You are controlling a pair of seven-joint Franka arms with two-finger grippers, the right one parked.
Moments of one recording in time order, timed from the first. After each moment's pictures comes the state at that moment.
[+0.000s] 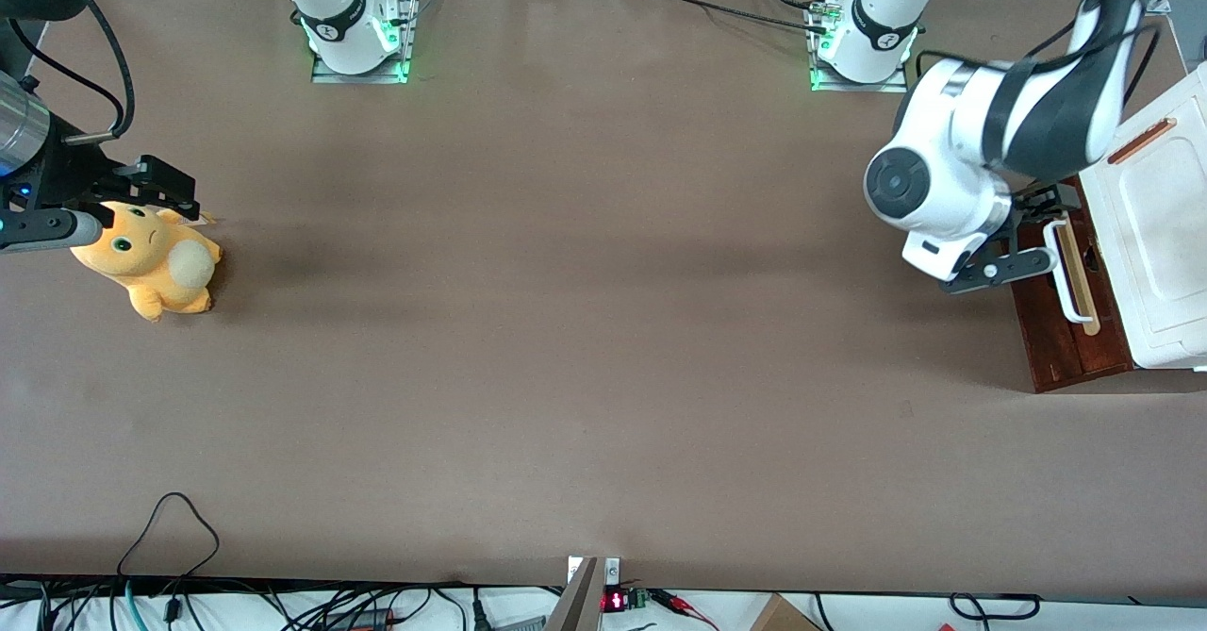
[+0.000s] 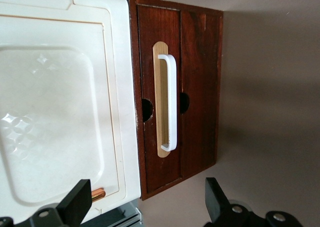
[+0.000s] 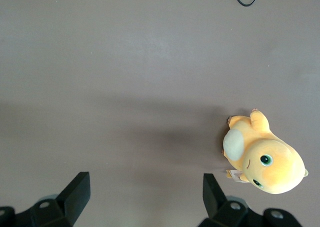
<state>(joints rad) 0.01 0.24 -0.31 -1.94 0.87 1.51 -0.67</state>
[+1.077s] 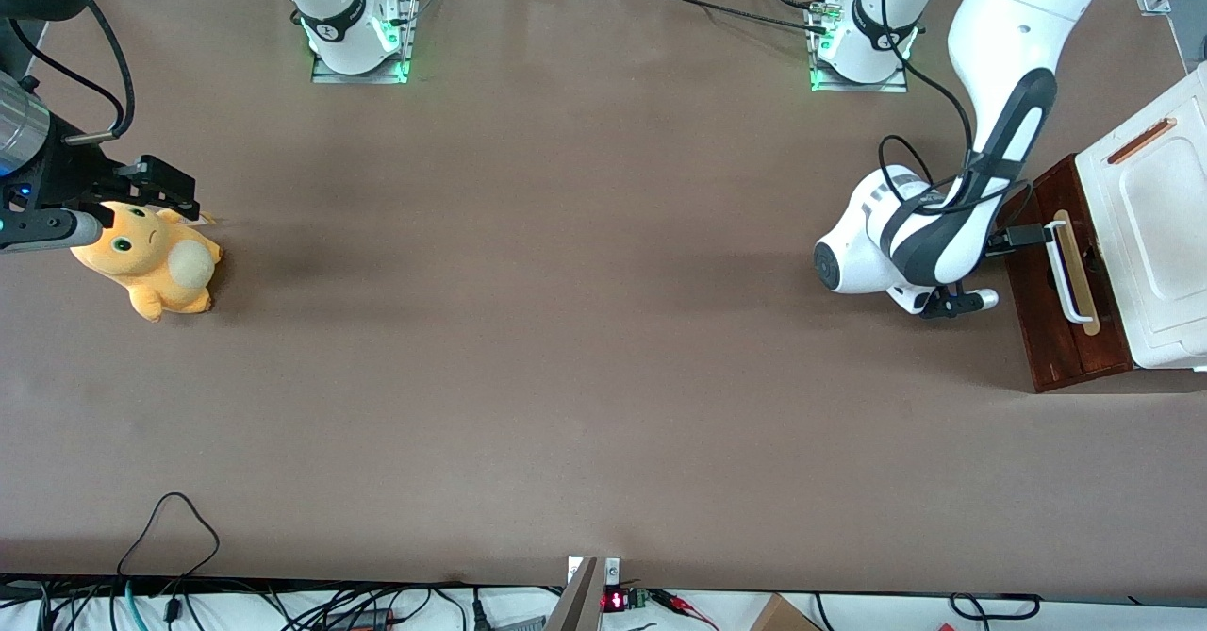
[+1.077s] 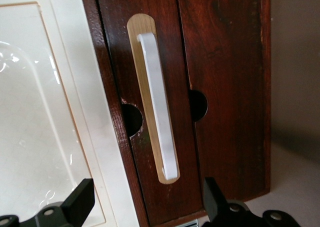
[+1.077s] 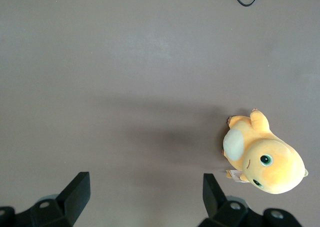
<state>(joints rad) 0.04 0.56 -0.31 -1.98 1.19 1.35 -0.88</state>
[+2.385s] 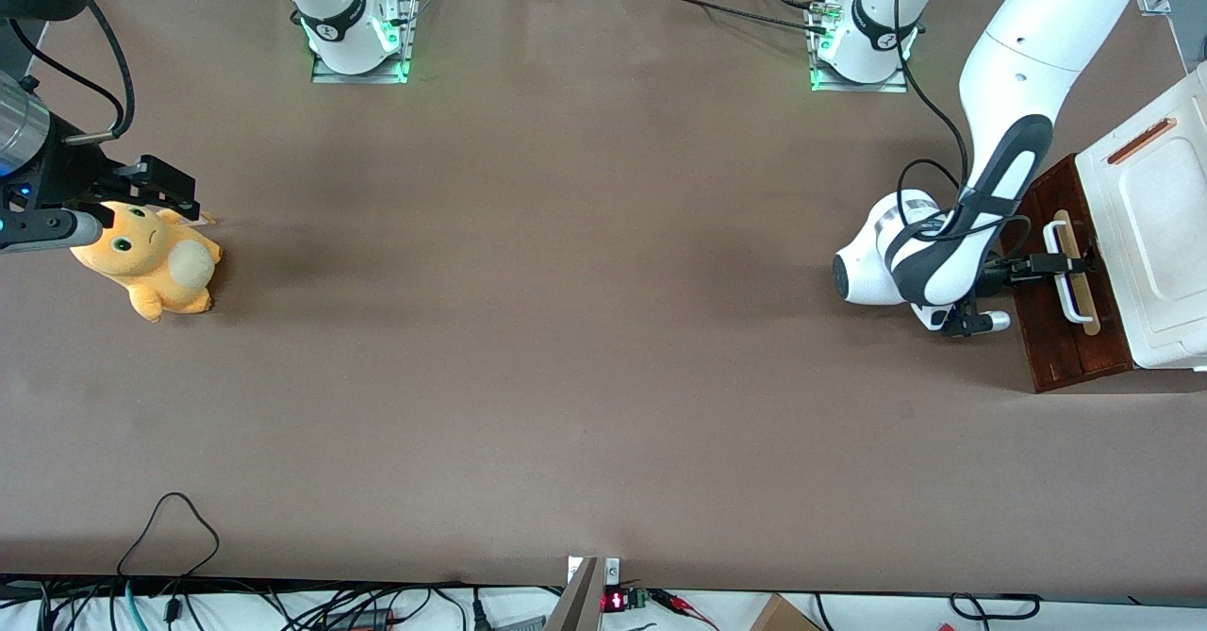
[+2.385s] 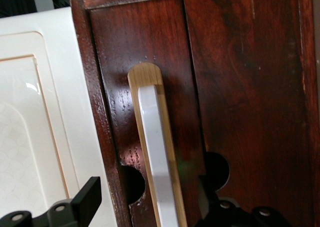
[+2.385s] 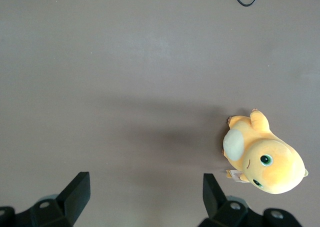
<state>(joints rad) 0.11 0.66 -0.31 -2.00 1.48 1.35 -0.96</state>
